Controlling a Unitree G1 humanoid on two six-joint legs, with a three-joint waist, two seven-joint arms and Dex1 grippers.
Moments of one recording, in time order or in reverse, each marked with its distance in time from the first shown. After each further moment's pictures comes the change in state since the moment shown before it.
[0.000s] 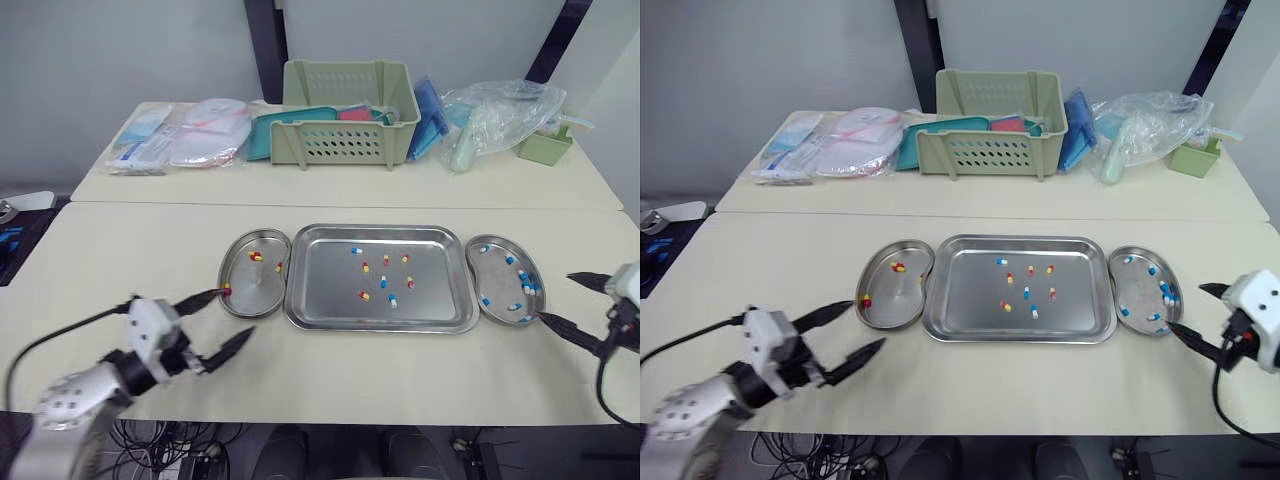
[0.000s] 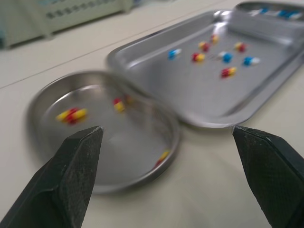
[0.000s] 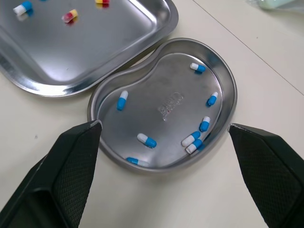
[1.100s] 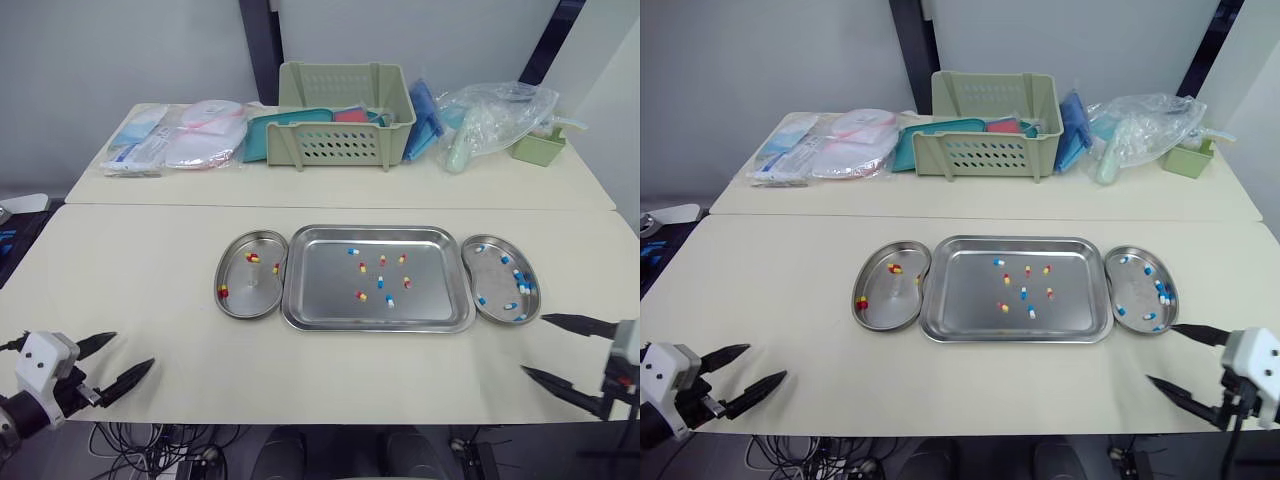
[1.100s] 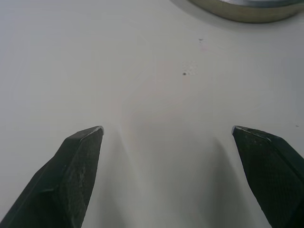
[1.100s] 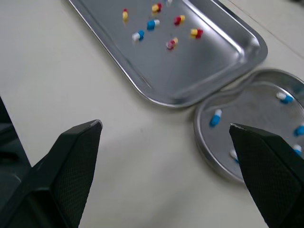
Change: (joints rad) left arm 0.117 0.050 0.184 0.350 0.071 -0.086 -0.180; right arm 0.205 0.218 0.055 -0.243 0.100 -0.146 0.070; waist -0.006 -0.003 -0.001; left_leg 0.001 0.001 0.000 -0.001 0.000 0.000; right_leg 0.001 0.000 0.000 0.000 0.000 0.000
